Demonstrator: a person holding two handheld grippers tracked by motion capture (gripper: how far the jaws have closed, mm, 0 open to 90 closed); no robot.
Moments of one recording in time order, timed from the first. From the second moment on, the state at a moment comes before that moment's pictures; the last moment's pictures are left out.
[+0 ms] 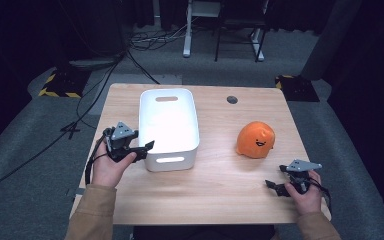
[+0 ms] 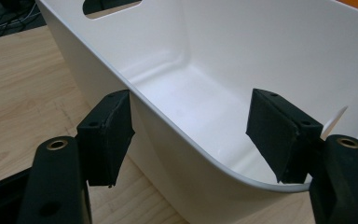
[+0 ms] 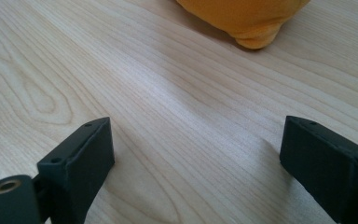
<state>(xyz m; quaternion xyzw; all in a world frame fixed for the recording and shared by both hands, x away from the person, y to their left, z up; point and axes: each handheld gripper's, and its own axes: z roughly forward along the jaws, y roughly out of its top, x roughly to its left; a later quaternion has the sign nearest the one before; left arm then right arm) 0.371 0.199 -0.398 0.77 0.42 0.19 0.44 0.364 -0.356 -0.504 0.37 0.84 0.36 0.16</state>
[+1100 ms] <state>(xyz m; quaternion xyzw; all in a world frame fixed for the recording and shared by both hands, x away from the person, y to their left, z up) 0.284 0.134 -0.396 0.81 0.37 0.16 0.44 0.364 -0.356 -0.504 0.37 0.84 0.36 0.16</state>
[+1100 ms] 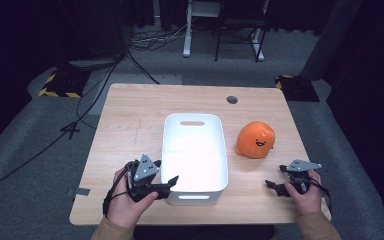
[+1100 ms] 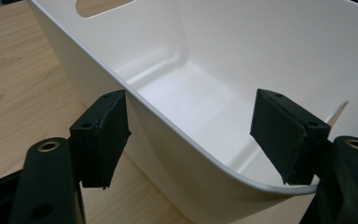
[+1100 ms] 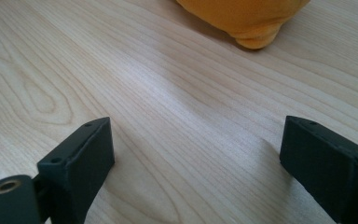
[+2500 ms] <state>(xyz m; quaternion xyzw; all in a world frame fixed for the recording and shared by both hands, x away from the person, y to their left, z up) 0.249 0.107 -0.396 0.81 0.35 0.14 0.44 0.364 -0.356 -0.504 0.36 0.84 0.37 0.16</state>
